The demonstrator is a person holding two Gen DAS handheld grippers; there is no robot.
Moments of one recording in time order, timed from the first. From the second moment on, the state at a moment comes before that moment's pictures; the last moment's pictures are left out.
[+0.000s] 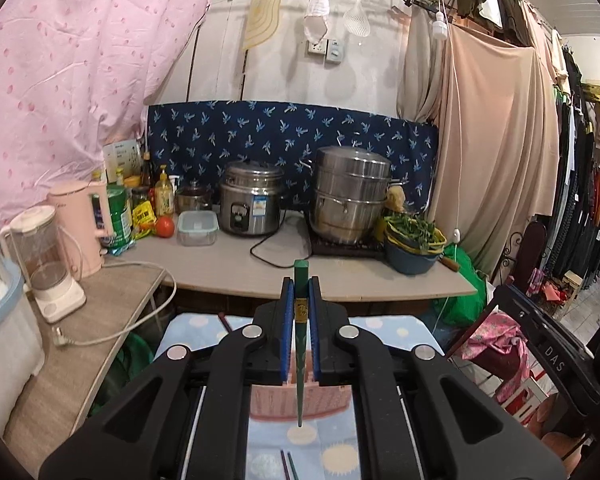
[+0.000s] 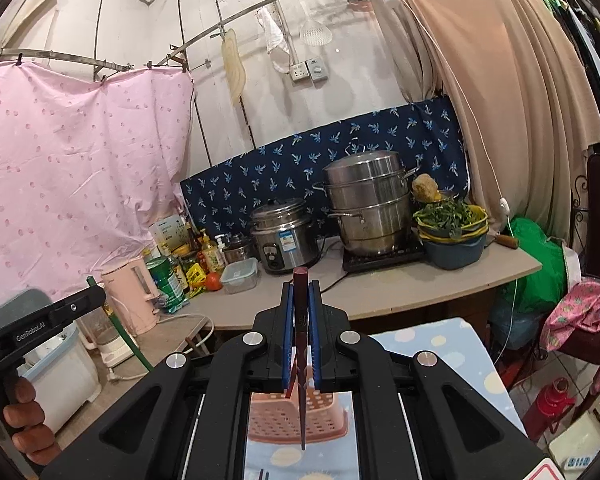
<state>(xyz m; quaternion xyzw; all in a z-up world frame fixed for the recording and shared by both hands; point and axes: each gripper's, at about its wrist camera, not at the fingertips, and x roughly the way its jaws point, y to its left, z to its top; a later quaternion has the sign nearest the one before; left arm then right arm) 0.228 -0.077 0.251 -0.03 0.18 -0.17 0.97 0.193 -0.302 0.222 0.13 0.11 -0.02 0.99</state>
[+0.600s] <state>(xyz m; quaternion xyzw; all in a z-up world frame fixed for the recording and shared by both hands) 0.321 -0.118 0.202 -0.01 0.20 -0.17 0.97 0.299 -0.296 0.178 0.11 0.16 -0.02 0.98</state>
